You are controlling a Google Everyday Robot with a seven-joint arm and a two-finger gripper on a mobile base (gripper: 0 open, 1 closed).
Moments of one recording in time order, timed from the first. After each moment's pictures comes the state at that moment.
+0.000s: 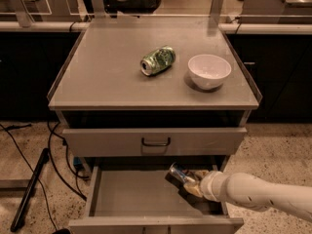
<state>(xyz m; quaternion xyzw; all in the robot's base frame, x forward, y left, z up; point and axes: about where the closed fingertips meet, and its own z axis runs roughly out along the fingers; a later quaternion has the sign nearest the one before) 0.505 -0.161 0.459 -0.38 0.86 0.09 0.34</state>
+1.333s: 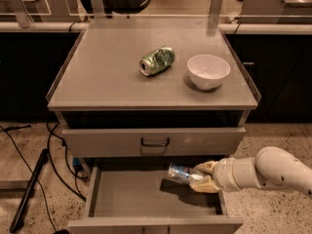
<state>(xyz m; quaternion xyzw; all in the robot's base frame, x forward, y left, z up) 0.471 -0.161 0.558 -0.53 0.76 0.19 0.33</state>
